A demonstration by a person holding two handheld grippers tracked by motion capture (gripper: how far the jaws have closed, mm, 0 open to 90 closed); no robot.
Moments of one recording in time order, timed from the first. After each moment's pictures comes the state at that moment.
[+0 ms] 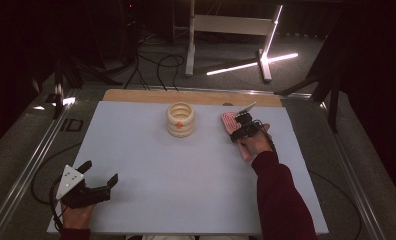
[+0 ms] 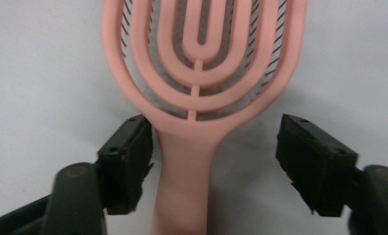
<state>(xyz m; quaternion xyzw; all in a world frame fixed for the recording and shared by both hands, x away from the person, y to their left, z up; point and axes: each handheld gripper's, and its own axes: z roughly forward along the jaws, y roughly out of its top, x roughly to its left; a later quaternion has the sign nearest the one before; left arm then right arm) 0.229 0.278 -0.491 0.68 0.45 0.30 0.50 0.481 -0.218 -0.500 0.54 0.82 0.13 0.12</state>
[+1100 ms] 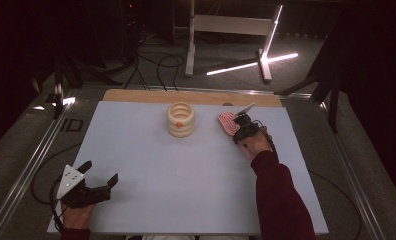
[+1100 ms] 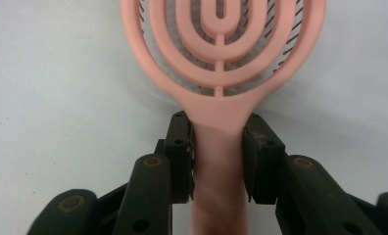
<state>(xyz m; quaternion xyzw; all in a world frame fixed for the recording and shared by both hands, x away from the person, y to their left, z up) 0.230 0.277 -0.491 0.68 0.45 0.30 0.49 0.476 -0.214 -0.497 0.53 0.83 0.13 0.08</state>
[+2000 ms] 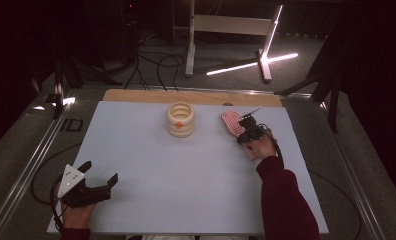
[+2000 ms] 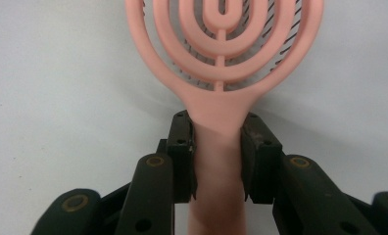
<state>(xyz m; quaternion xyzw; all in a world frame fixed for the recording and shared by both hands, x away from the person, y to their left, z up) 0.231 0.278 -0.492 0.68 0.46 0.29 0.48 0.462 -0.229 -0.496 0.53 0.83 0.17 0.11</state>
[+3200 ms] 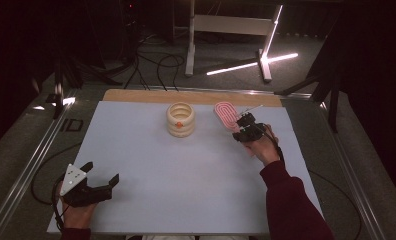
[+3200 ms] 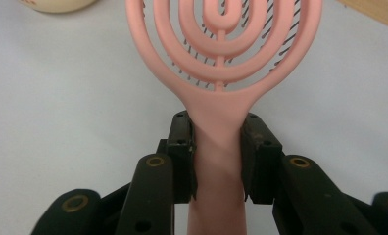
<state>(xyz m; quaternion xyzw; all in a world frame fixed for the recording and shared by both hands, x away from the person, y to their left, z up) 0.233 0.276 -0.495 0.69 0.47 0.28 0.47 0.428 -0.211 -0.449 0.46 0.84 0.23 0.16</state>
